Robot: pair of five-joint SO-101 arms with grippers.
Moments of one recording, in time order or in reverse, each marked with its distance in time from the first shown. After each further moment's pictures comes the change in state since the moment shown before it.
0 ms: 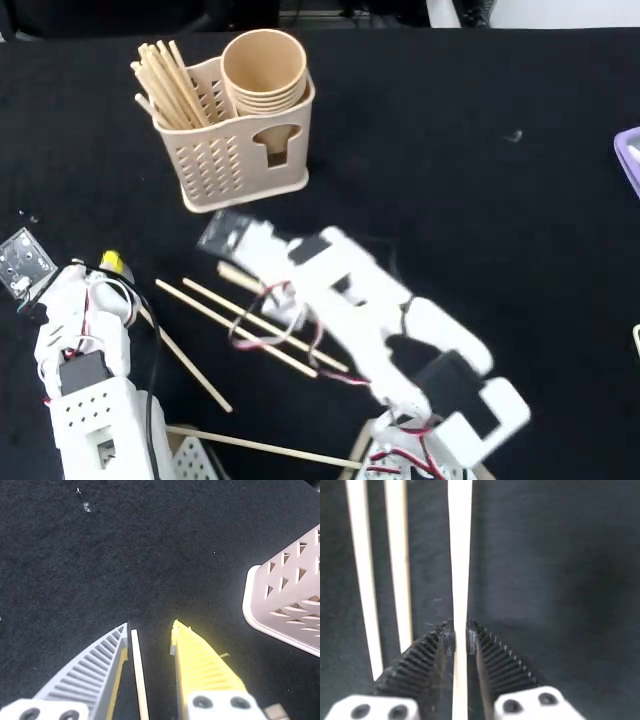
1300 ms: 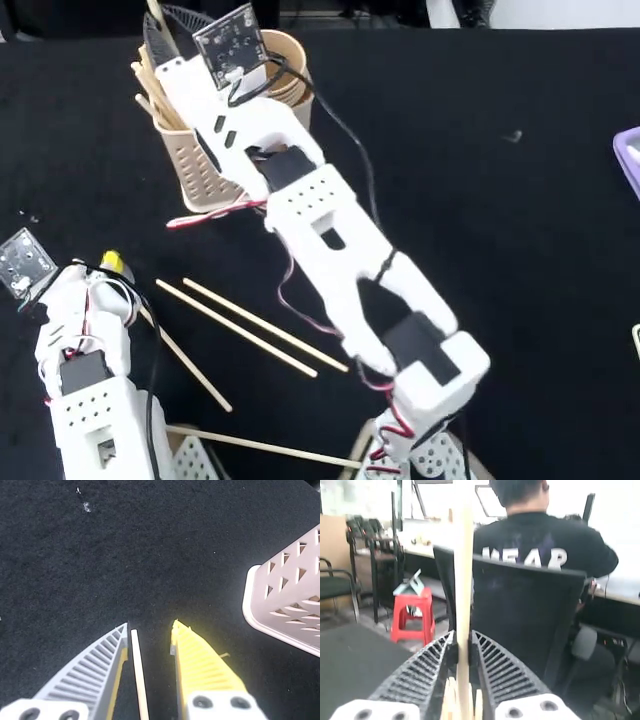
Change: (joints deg) left arm 0.0 0.0 0.0 0.0 0.0; right arm -0.1 18.1 -42.2 -58.8 -22.3
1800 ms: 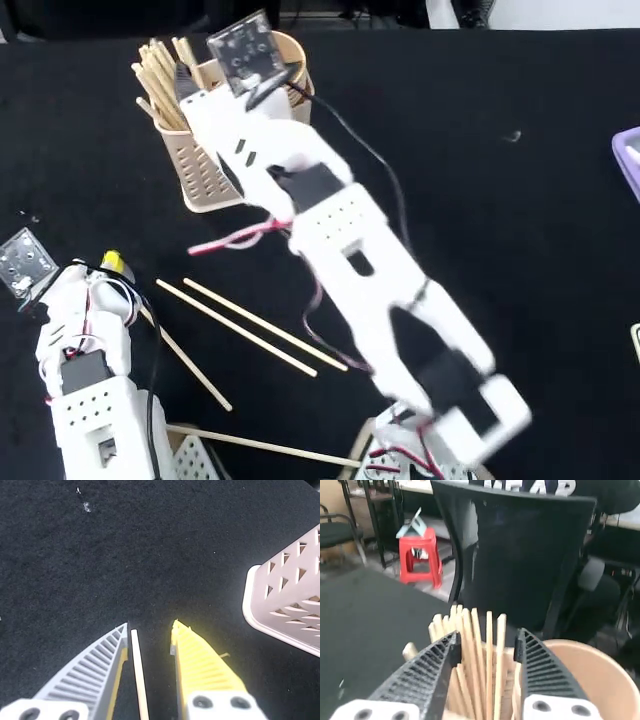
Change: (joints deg) left arm 0.0 0.0 0.0 0.0 0.0; right arm 0.3 -20.4 13.5 23.1 -3.4
